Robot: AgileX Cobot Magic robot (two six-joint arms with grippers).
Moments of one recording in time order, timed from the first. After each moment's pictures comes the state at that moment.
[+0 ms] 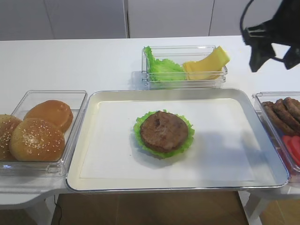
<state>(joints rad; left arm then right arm) 0.01 -0.02 -0.49 0.01 1.18 -0.09 0.27 1.53 -1.32 0.01 1.07 0.13</state>
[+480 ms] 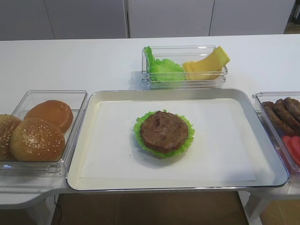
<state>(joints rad) 0.01 -0.02 -0.49 0.01 1.18 -0.09 0.07 1.25 -1.08 0.03 1.11 0.08</state>
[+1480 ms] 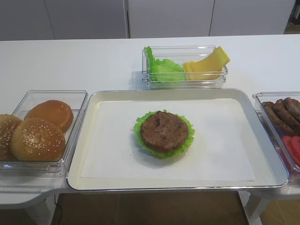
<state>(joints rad) 0.01 -0.02 -0.49 0.01 1.18 -0.09 0.07 0.55 -0.90 0.03 1.27 0.12</state>
